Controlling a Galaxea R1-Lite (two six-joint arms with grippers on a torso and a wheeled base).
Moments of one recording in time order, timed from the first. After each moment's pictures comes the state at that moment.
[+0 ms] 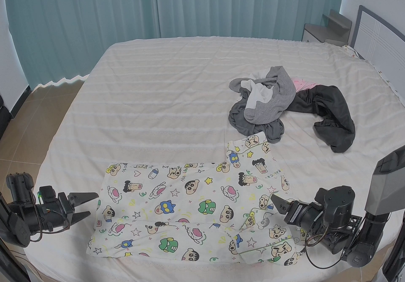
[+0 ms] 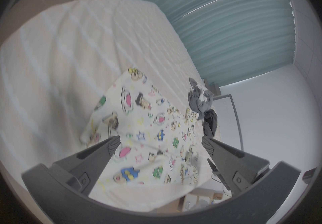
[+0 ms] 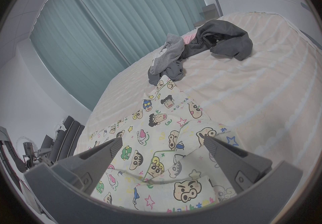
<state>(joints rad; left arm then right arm) 0.31 1.78 -0.08 -1.07 -0.82 -0.63 0.62 2.07 -0.10 -1.55 -0.35 0.68</state>
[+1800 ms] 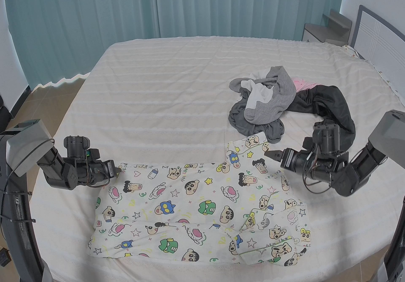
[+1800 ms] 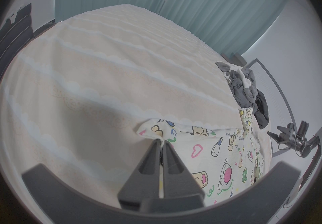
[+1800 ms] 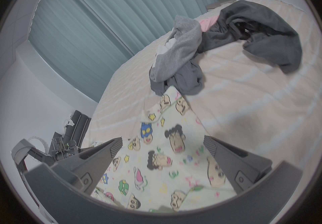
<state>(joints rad) 0.09 2.33 -0.99 -0.67 -0.41 -0.26 0.29 2.11 -0.79 -0.85 0.11 0.55</state>
